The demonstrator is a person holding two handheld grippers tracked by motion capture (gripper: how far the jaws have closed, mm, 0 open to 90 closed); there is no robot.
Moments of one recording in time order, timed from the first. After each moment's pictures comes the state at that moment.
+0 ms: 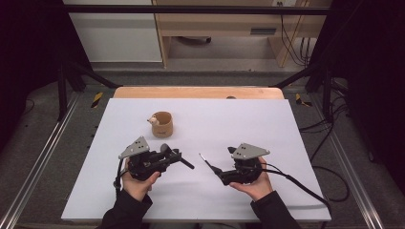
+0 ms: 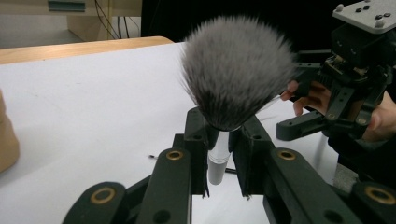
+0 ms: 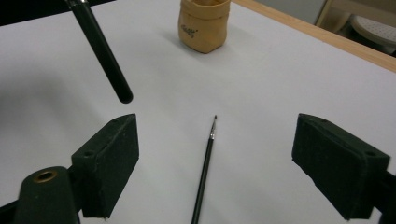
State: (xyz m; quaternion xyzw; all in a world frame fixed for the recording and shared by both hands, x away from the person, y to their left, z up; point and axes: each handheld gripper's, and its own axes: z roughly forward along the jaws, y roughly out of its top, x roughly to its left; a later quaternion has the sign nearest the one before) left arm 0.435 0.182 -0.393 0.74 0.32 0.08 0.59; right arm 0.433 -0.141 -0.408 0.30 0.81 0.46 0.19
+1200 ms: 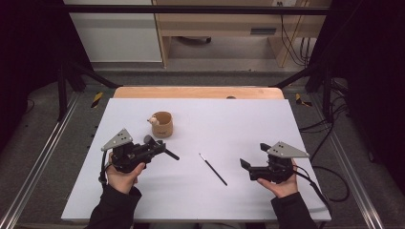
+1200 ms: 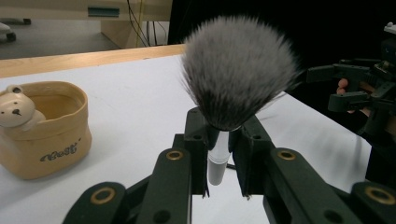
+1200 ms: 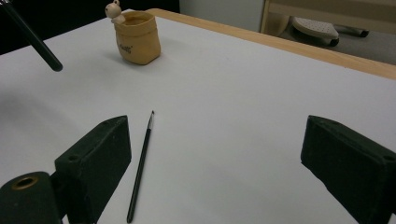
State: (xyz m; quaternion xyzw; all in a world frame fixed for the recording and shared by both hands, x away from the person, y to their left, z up) left arm 0.446 0.217 -0.378 0.72 0.36 0.11 0.58; right arm 0.425 -0.215 -0.402 0.39 0.75 0.49 0.23
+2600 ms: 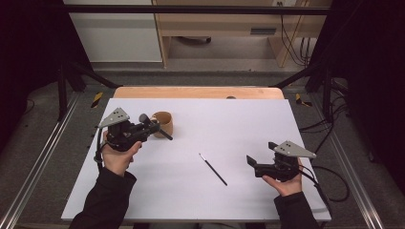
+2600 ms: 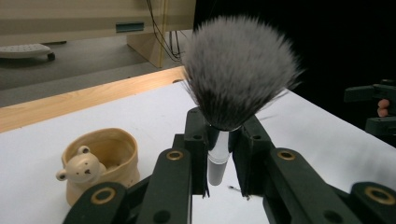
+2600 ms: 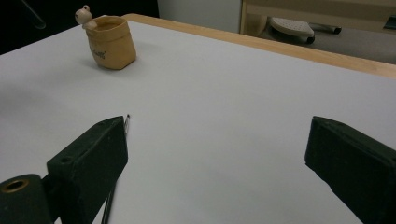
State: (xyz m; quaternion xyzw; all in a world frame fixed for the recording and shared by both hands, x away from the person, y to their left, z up) left arm 0.482 0.223 -0.336 0.73 0.36 0.16 0.56; right arm 0.428 -0.229 -0.405 0.42 0.73 0.48 0.25
